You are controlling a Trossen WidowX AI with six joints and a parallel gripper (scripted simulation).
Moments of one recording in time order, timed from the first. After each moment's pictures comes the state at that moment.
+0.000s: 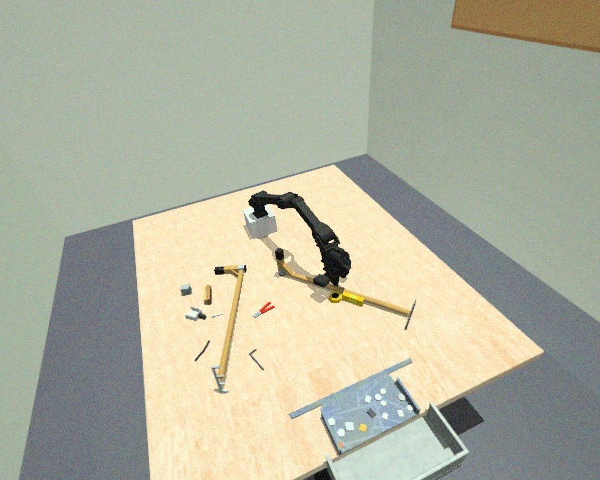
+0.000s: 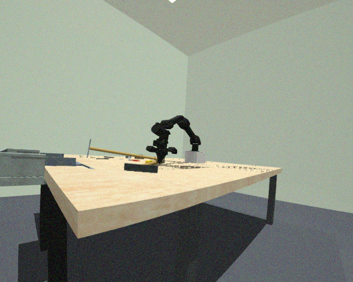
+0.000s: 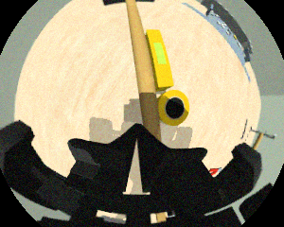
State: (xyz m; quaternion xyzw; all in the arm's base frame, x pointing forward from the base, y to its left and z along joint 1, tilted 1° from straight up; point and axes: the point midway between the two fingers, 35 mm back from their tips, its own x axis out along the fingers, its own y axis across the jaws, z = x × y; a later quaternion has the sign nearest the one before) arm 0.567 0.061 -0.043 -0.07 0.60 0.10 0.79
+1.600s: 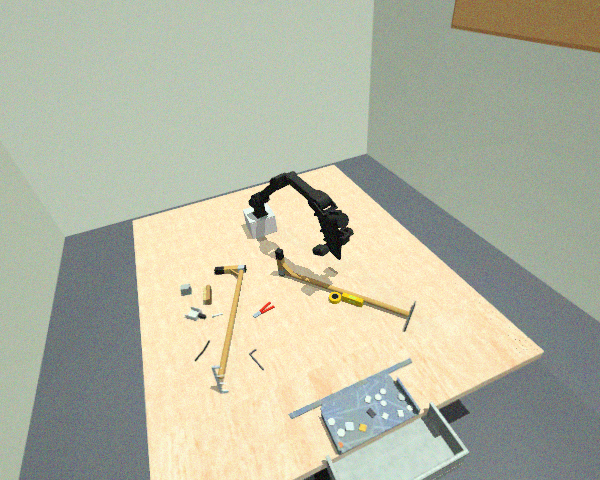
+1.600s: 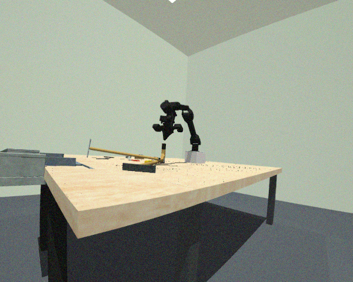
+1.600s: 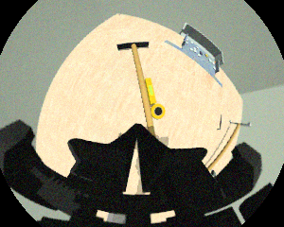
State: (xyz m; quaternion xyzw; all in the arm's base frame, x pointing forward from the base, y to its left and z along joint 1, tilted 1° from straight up) arm 0.552 0.079 0.098 -0.05 0.54 0.09 0.84
